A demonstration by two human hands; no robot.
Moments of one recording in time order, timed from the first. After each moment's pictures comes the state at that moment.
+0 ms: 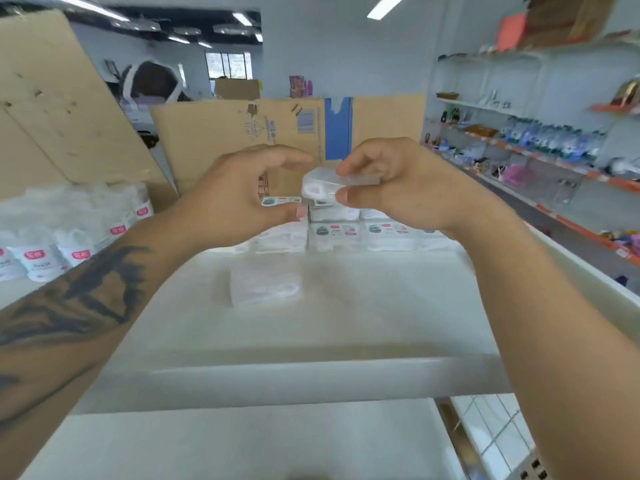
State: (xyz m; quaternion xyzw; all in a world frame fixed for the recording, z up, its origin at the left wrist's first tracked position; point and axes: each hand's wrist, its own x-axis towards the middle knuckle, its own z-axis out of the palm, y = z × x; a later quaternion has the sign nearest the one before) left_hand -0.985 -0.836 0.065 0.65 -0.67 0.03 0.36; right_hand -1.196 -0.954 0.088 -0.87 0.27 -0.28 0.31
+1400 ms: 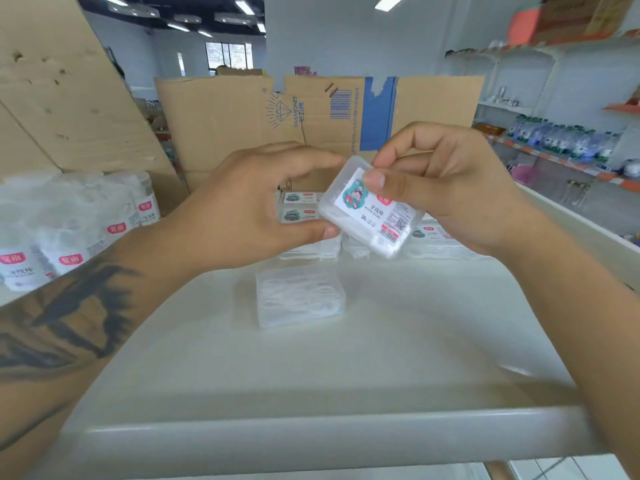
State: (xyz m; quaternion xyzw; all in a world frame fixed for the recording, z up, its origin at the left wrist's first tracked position) left_hand -0.950 -0.841 0.041 0.56 -0.74 0.08 0.37; right_hand -1.164 -0.970 0.057 -0.79 0.10 -0.38 0.47
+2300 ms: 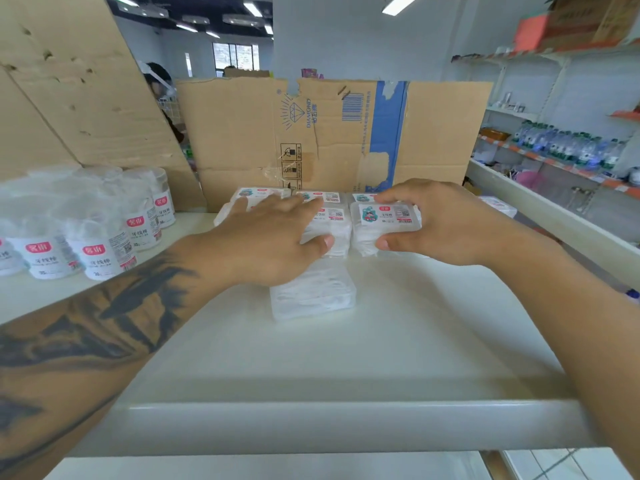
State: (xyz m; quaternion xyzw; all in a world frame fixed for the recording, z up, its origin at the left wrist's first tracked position) left_hand -0.952 -0.854 0.017 0.79 -0.62 0.01 0.02; right_hand -1.163 -0.991 0.038 -0.94 0.30 -0.17 0.08
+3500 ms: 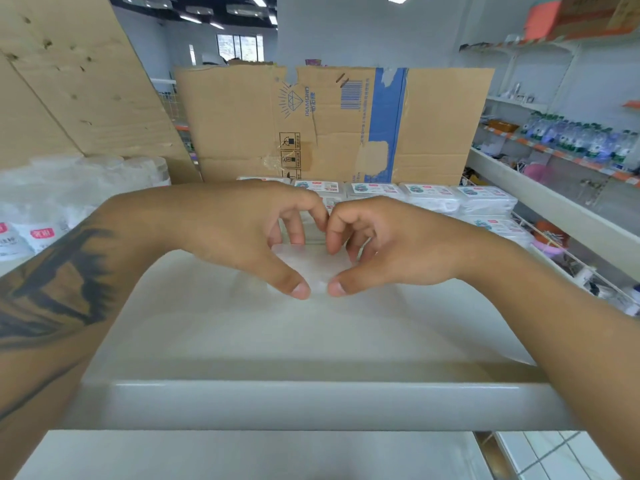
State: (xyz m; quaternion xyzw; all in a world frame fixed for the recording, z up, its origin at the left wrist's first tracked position) left_hand -0.949 -0.814 0.055 0.67 -0.70 -0.19 0.13; right_hand -1.143 -0.940 0.031 -0.94 0.15 -0.08 0.31
